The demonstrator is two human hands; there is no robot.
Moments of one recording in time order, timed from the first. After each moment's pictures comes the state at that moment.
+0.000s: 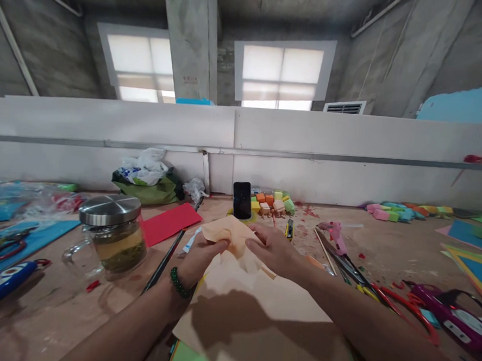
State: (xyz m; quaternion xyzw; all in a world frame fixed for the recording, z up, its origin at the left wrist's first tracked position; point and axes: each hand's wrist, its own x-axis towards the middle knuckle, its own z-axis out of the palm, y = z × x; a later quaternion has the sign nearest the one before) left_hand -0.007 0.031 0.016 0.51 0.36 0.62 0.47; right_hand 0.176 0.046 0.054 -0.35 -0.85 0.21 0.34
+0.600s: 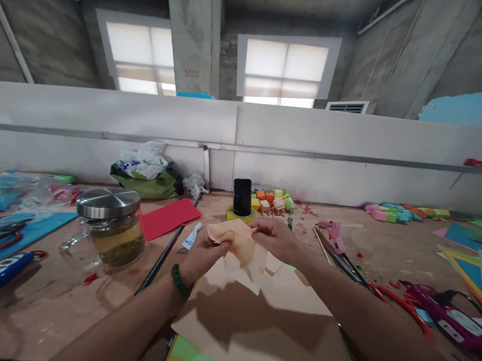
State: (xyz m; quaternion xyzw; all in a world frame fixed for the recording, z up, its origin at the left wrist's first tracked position) left_hand -0.006 0.031 0.010 0.55 0.46 0.55 0.43; right_hand 0.179 0.063 0.057 -0.36 -0.82 0.28 0.34
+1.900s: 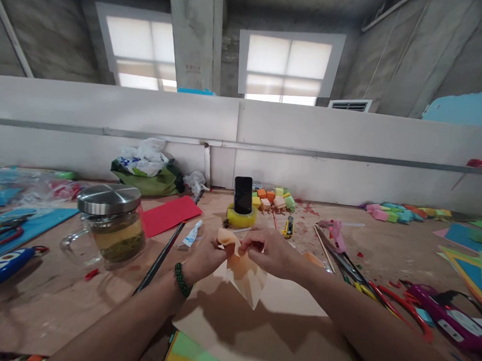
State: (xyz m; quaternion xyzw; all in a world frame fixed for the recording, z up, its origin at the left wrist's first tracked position) left_hand -0.010 0.041 0.001 0.70 0.41 0.48 0.32; right_hand 0.171 0.044 0.048 -0.32 -0.87 0.21 0.30
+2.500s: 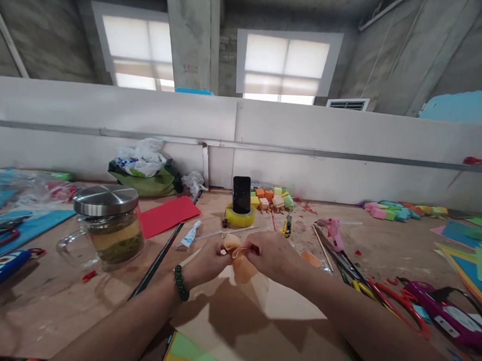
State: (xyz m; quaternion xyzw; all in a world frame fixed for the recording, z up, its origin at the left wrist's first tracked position) left_hand 0.000 0.028 0.012 0.73 0.40 0.44 0.34; right_hand 0.171 0.040 0.046 -0.41 -0.89 0.05 0.20
